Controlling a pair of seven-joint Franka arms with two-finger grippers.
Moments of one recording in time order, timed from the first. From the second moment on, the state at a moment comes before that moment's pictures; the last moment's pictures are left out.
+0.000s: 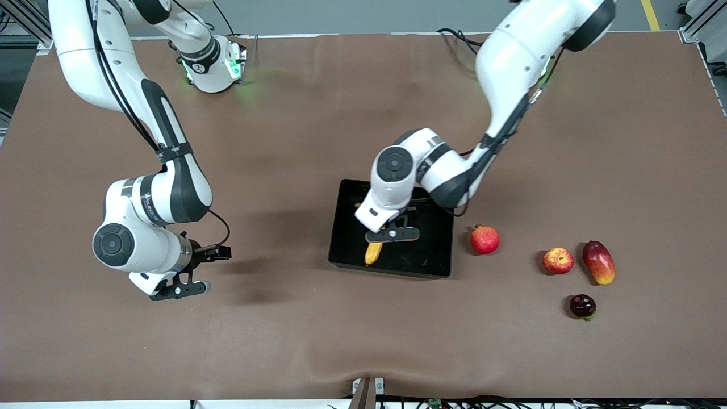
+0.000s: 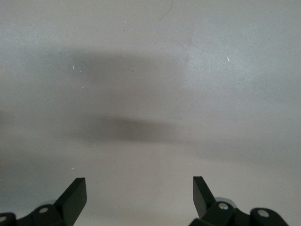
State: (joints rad) left arm -0.50 0.82 -0.31 -1.40 0.31 2.22 -0.94; right arm 0.19 0.66 -0.03 -1.44 0.06 1.98 -0.01
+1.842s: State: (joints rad) left arm -0.55 0.90 -0.26 -1.30 0.31 2.30 -0.98; right arm 0.26 0.65 -0.02 -1.46 0.14 1.98 0.09
